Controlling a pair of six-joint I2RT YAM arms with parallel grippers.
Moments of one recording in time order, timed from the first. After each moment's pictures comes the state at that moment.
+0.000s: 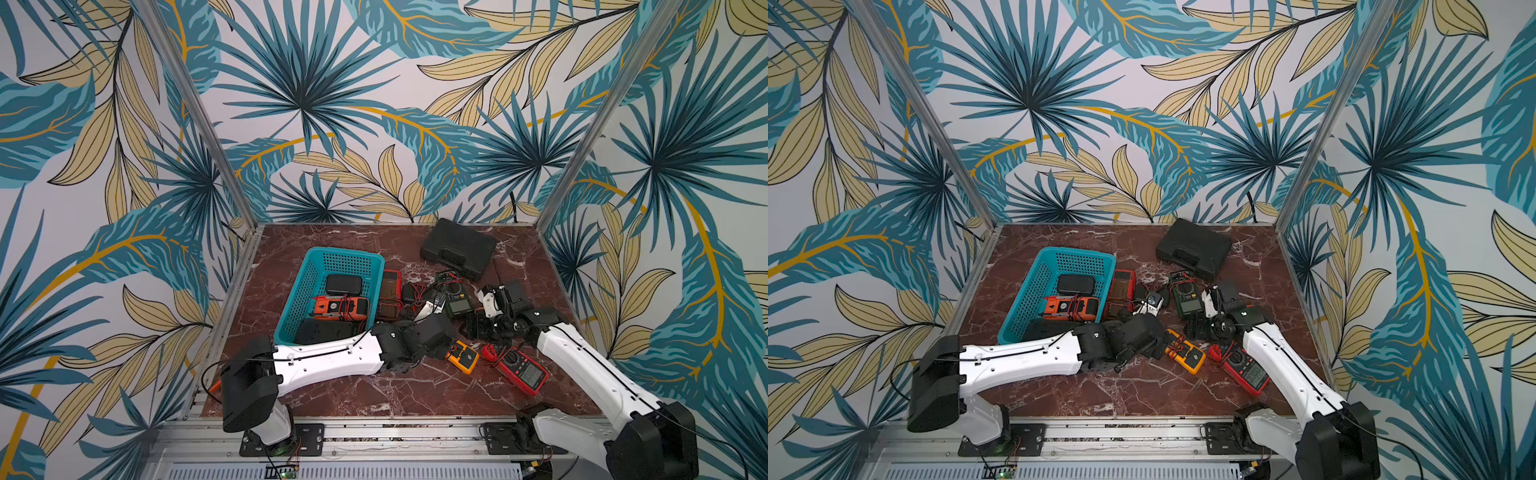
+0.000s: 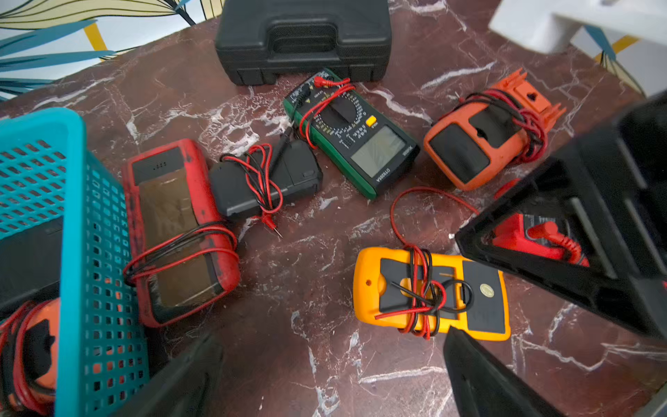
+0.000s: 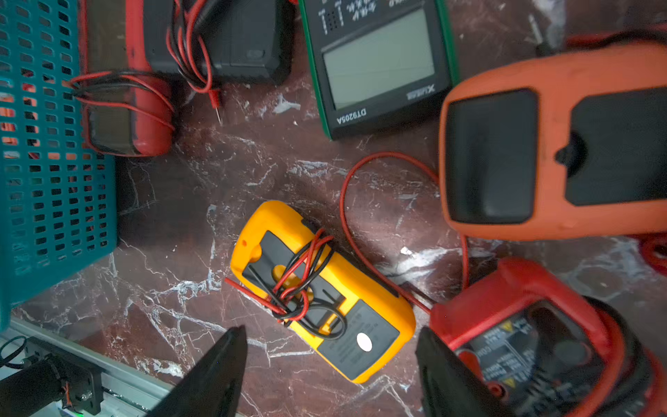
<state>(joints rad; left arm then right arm) -1.19 1.62 1.21 -0.45 -0.51 -0.51 0.27 1.15 0.81 -0.79 -0.21 0.40</state>
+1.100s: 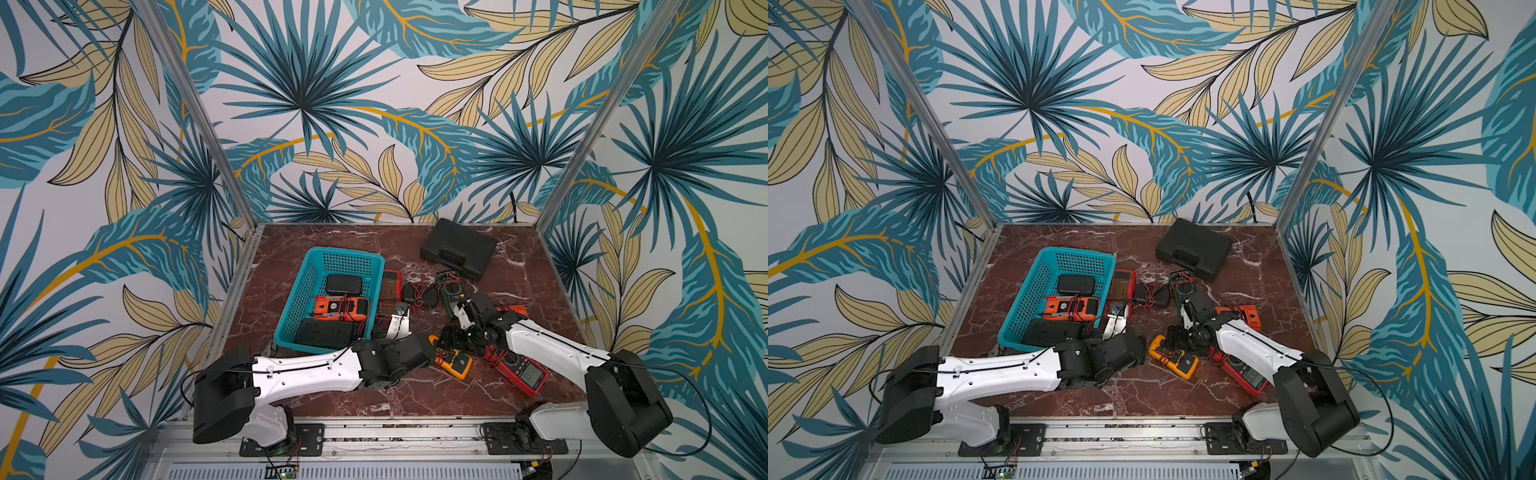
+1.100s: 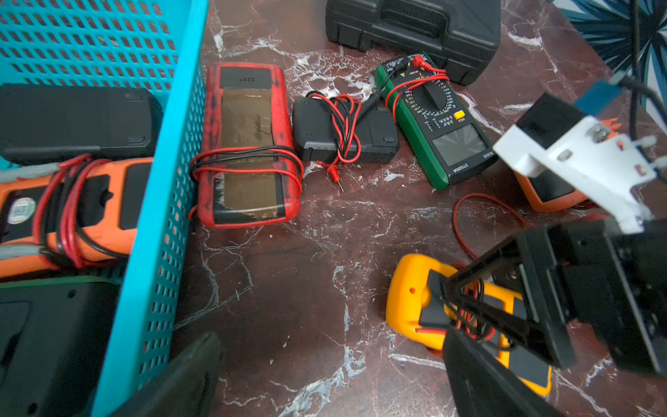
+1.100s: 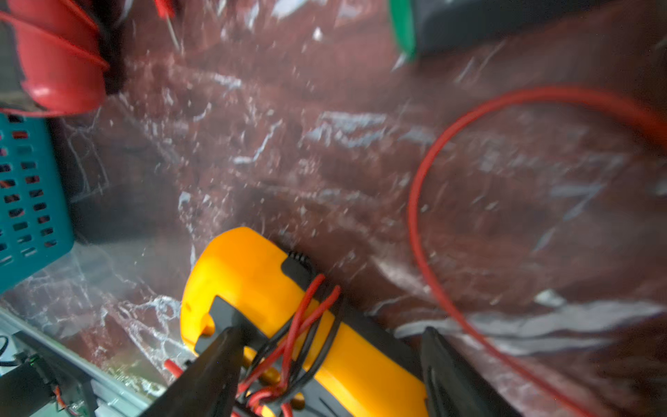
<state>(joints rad) -1.21 1.44 0.95 -0.42 -0.65 -0.86 0.46 1.35 0.69 -0.53 -0.23 0.56</state>
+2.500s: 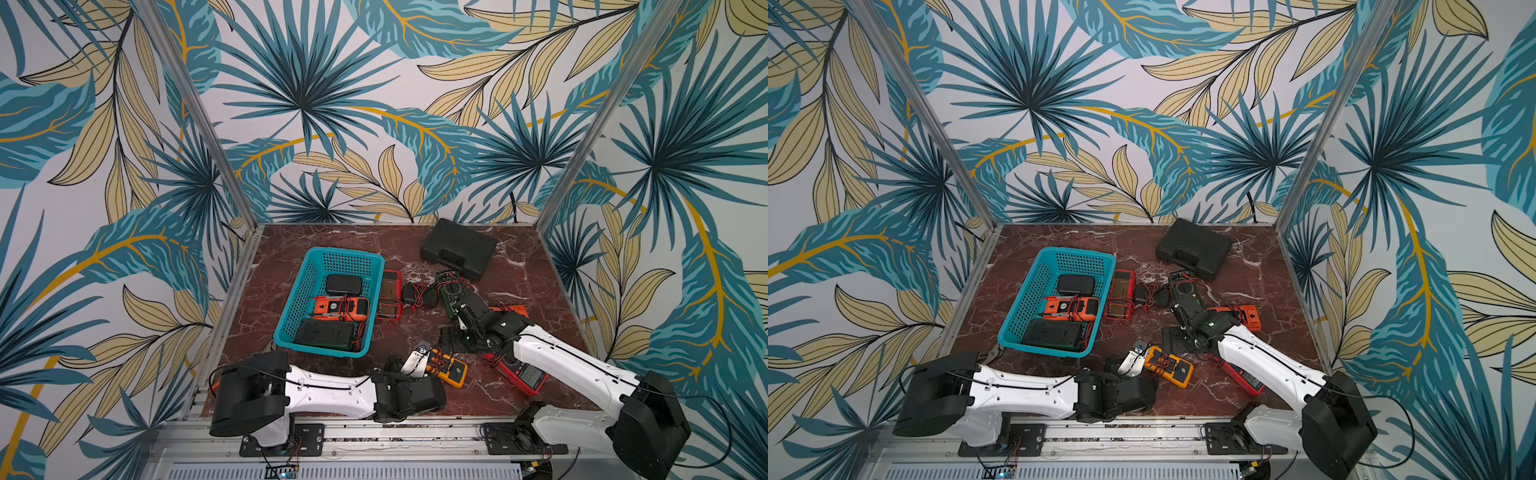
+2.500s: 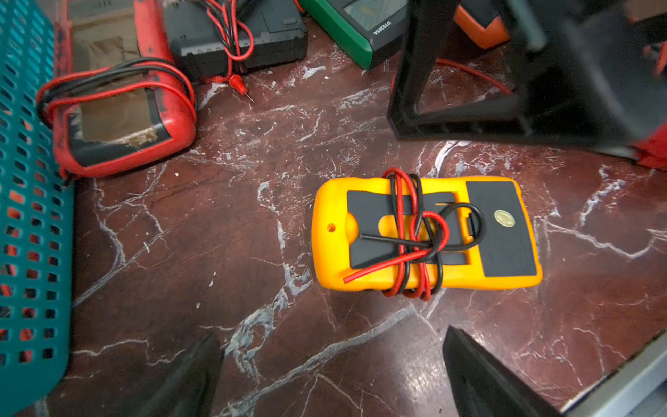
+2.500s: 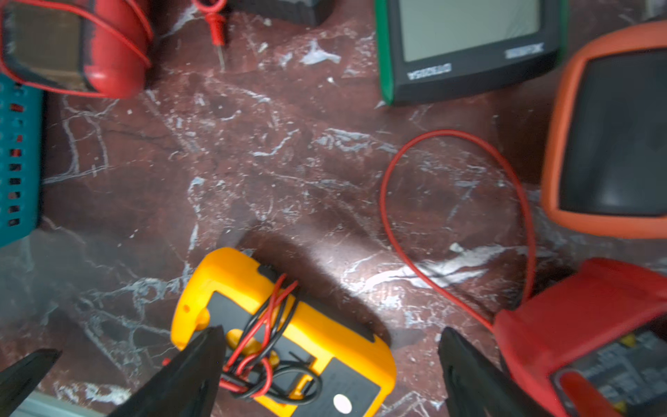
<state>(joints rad) -1.41 1.60 0.86 -0.27 -0.64 -0.79 0.60 1.23 0.80 -0.74 0.07 0.56</state>
